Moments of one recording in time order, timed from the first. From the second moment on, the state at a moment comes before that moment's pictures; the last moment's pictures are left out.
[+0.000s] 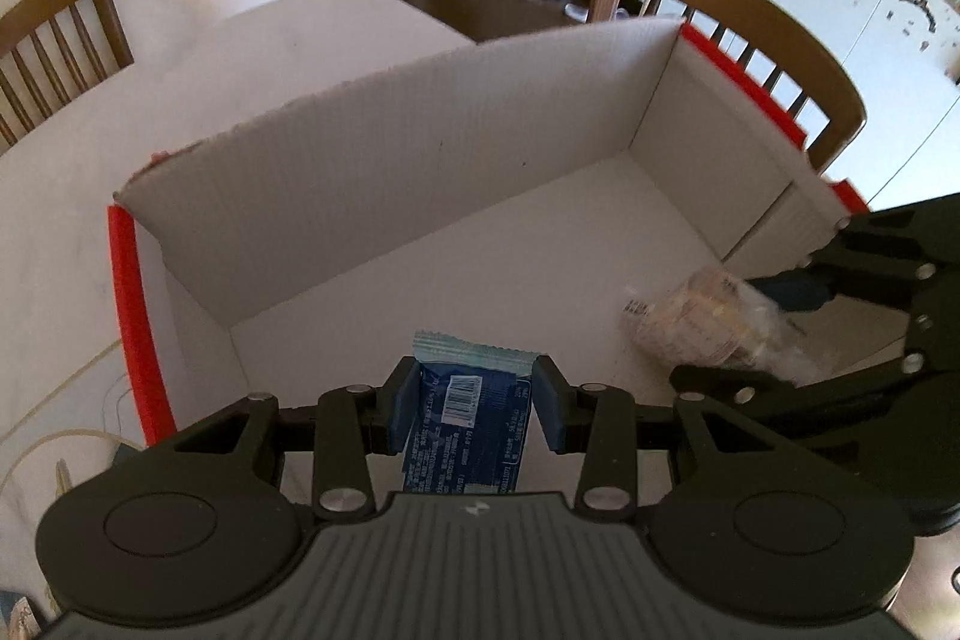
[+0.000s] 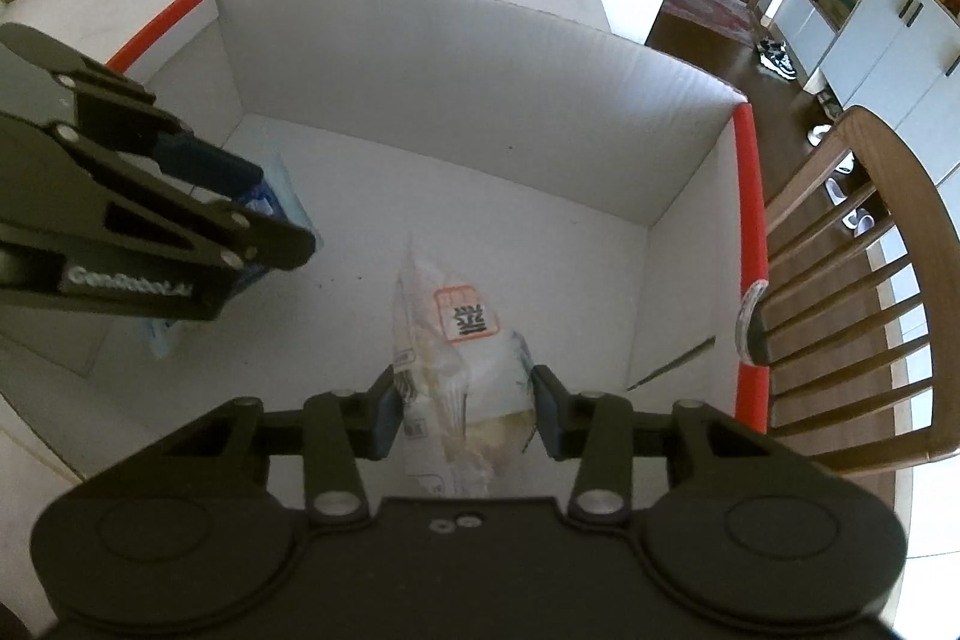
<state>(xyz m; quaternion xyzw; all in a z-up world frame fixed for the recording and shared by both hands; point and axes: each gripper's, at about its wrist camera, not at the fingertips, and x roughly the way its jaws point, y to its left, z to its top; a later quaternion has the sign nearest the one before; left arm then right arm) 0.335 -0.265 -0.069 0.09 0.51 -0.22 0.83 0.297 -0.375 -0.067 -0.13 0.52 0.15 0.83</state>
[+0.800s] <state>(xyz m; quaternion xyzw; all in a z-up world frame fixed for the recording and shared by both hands) 0.329 -0.269 -0.048 0.10 0.49 -0.22 0.84 0.279 -0.398 -0.038 -0.09 0.49 0.17 0.85</state>
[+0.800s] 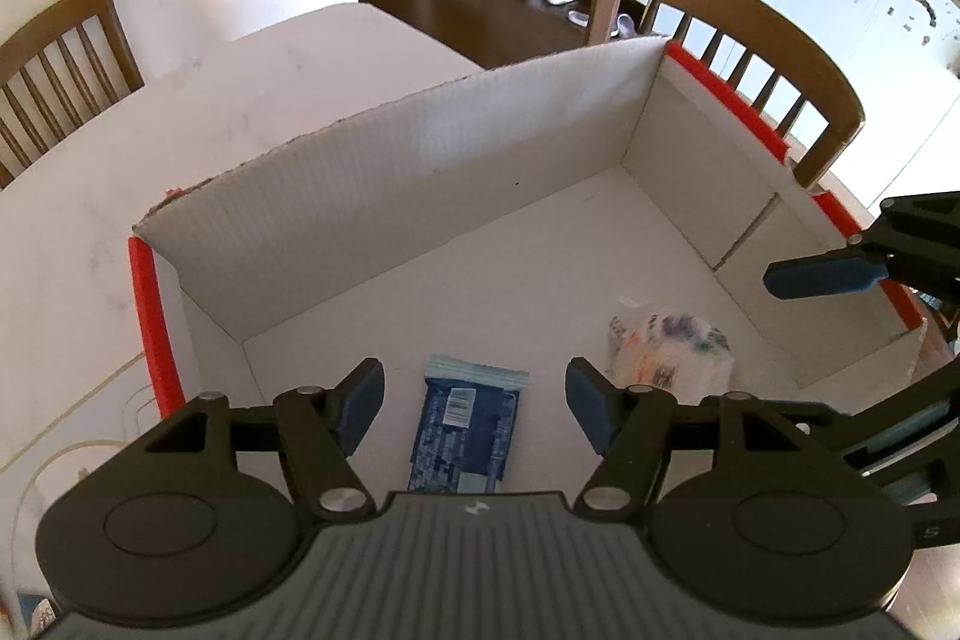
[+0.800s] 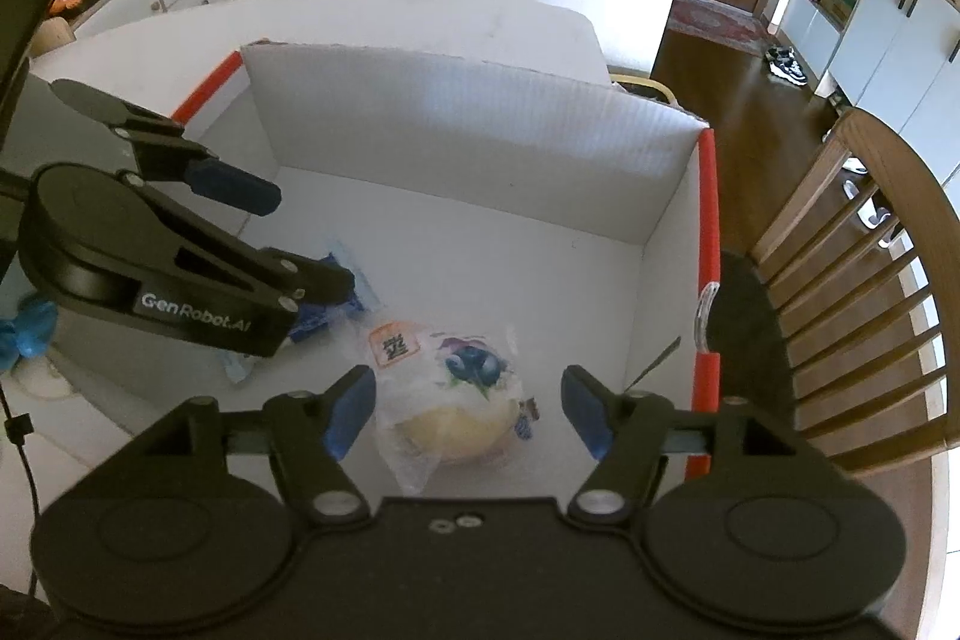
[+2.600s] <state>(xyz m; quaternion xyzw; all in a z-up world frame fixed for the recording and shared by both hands) 0.150 -0.135 0.034 0.01 0.39 -0.20 0.90 0.178 -0.315 0.030 -0.05 0.40 0.23 0.88</state>
